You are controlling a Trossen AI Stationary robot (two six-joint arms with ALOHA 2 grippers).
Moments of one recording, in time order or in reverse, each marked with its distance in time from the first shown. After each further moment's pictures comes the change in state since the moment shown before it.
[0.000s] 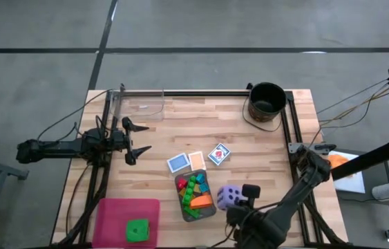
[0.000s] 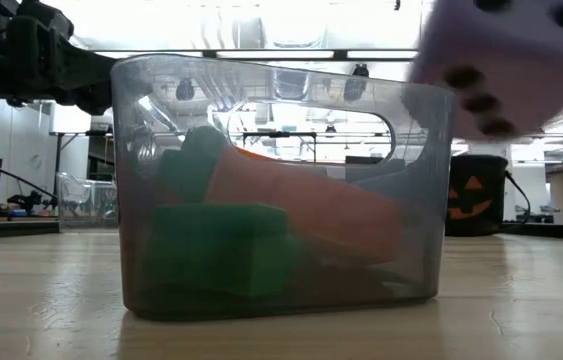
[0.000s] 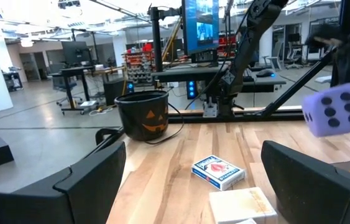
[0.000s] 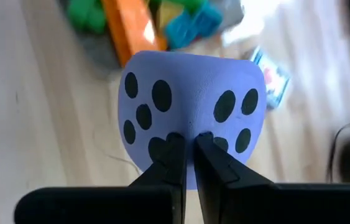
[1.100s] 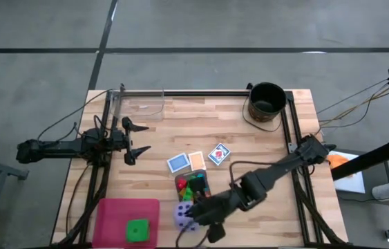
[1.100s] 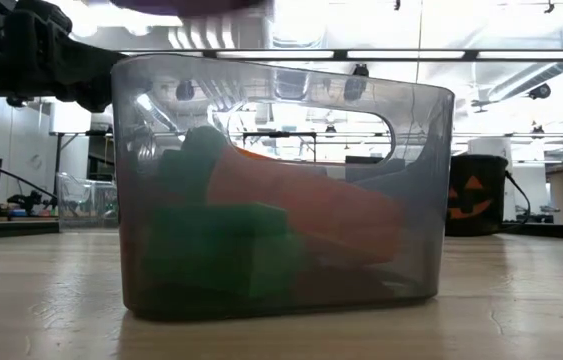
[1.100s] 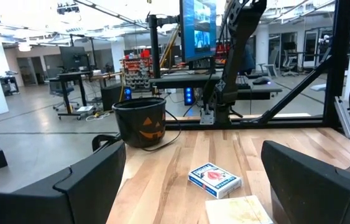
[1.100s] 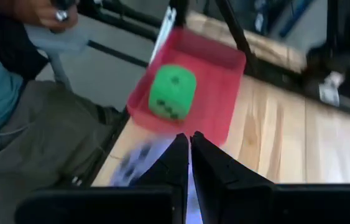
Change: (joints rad) left arm 0.000 0.000 0.000 0.028 0.013 -0.010; right arm -0.283 -0.100 -0.021 0.932 -0.371 -0.987
